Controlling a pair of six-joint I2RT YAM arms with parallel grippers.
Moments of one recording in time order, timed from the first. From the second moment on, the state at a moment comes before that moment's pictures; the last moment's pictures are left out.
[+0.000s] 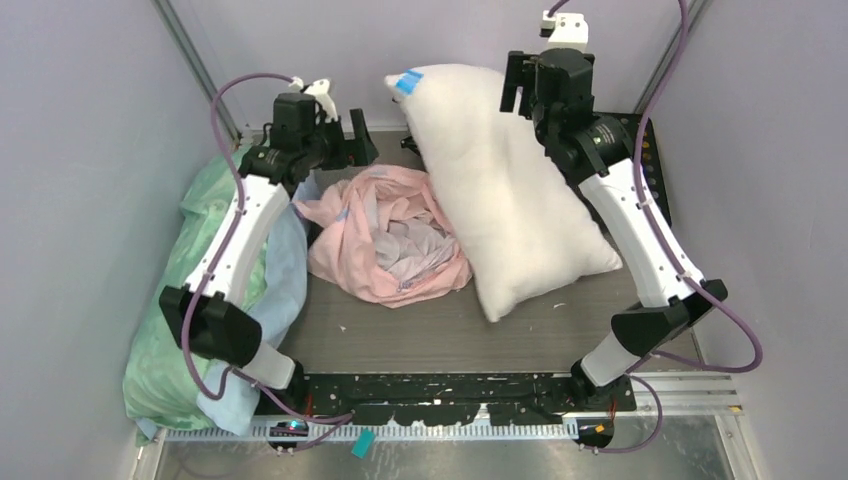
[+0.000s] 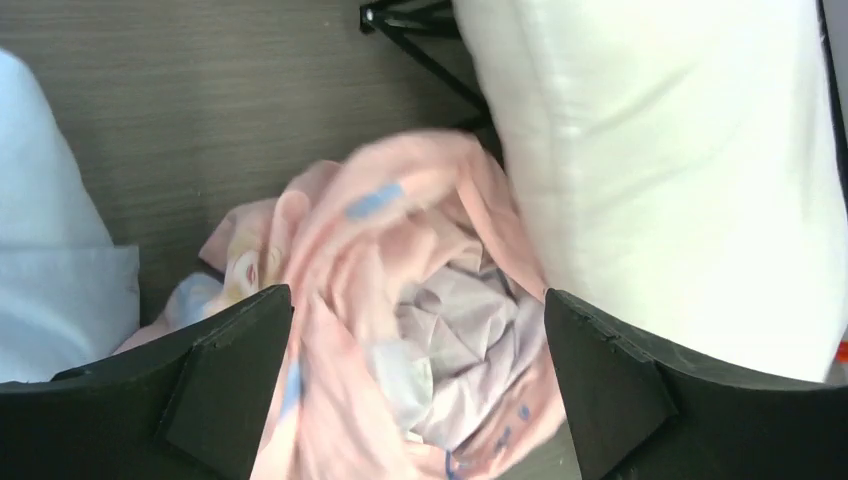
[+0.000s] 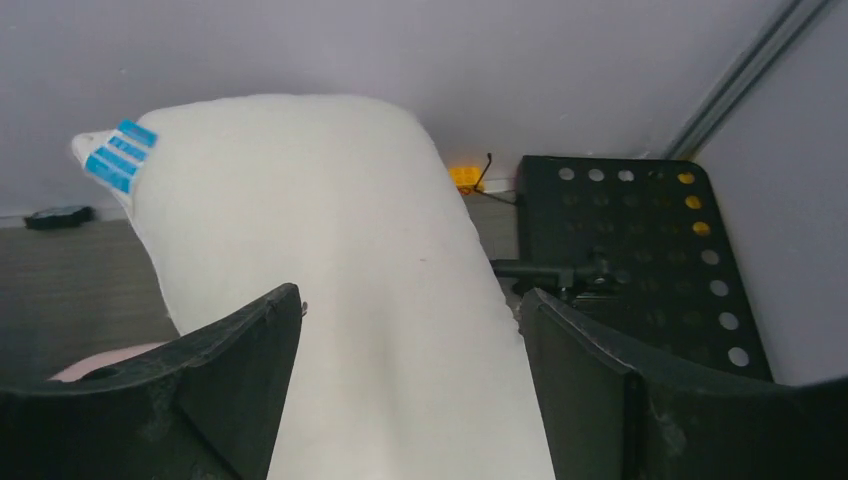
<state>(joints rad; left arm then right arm) -0.26 1.57 1.68 -0.65 0.14 -0.31 0.47 1.62 2.01 -0.62 0.59 0.11</state>
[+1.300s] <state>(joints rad) -0.16 1.19 0.36 0.41 -0.22 -0.10 0.22 1.26 0.42 0.57 0.66 0.27</state>
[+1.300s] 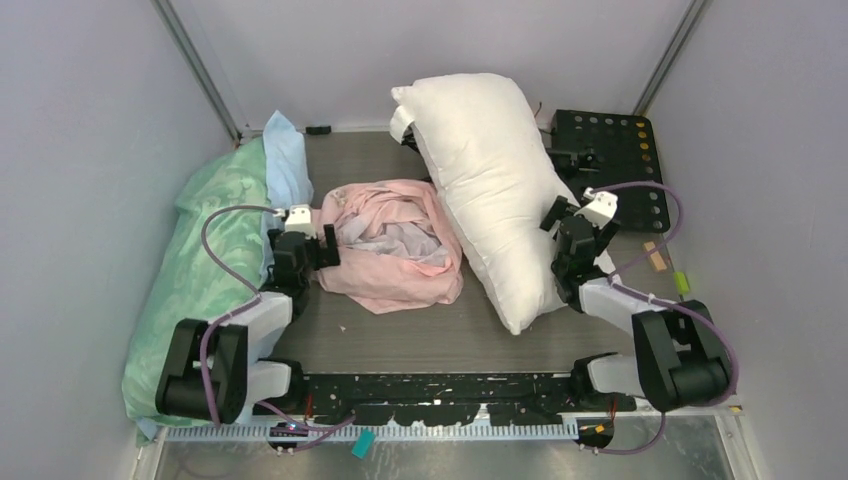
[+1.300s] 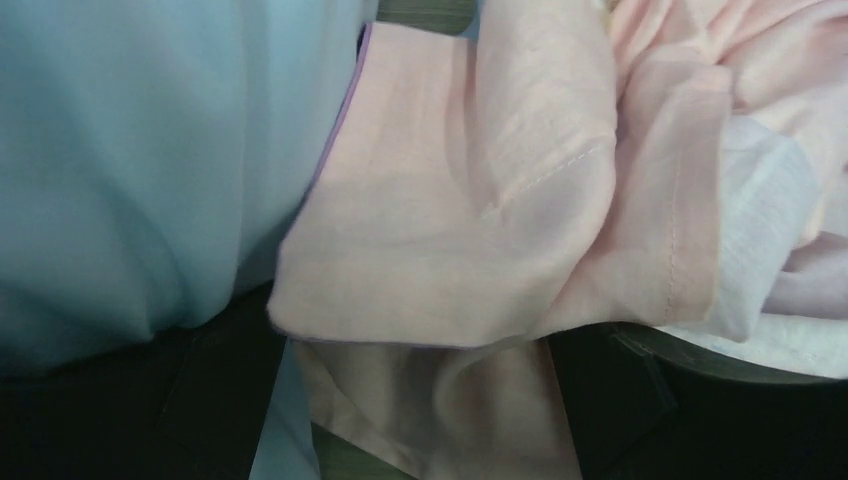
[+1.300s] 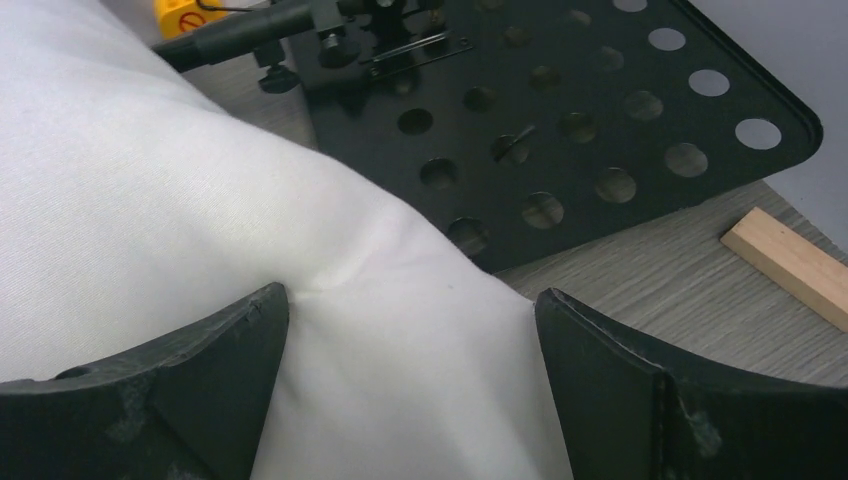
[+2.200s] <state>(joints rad) -0.06 1.54 0.36 0.84 -0.10 -0.03 0.09 1.53 0.32 1.15 0.52 0.18</state>
